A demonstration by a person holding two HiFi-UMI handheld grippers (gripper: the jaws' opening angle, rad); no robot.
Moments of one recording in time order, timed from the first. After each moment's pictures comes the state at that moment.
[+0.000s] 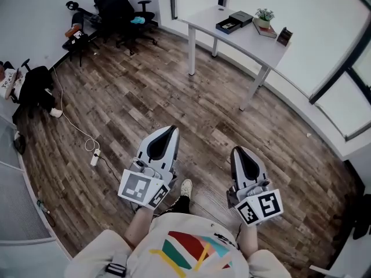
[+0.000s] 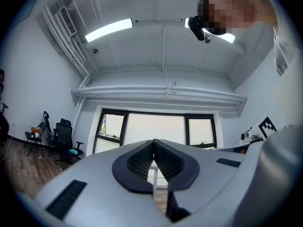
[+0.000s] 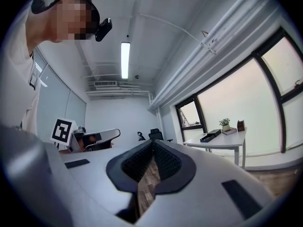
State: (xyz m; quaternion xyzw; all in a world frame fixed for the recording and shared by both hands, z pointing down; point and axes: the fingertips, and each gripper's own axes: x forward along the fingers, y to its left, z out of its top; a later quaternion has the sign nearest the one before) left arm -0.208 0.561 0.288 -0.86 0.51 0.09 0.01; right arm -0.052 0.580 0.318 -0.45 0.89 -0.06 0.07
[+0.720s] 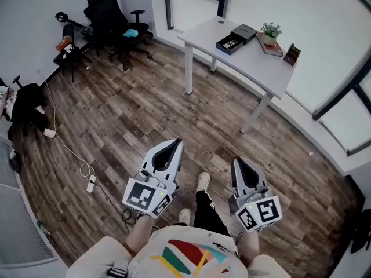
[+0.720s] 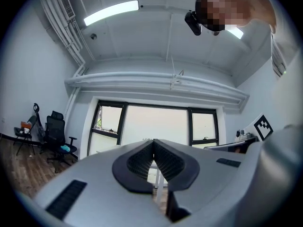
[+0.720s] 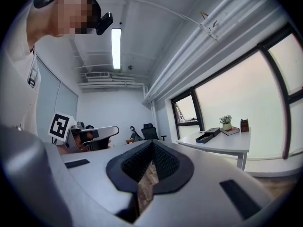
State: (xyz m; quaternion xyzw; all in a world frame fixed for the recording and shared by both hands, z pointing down) left arm -0.214 0.337 0.307 -0.87 0.49 0.06 -0.01; right arm -0.064 0.355 0.336 -0.46 0.88 -0.07 0.03
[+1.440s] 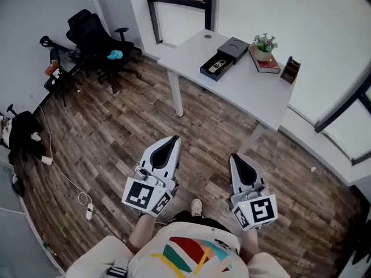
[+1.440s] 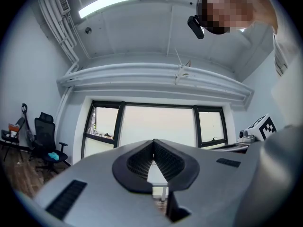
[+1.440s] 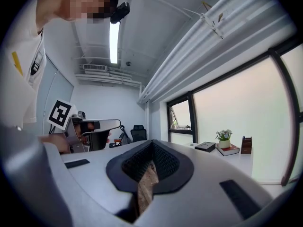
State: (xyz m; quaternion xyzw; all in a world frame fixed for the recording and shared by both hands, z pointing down) left arm -0.136 0.084 0.275 -0.87 0.48 0.07 0.02; right arm 0.003 0.107 0.311 -0.48 0.88 0.00 0.01
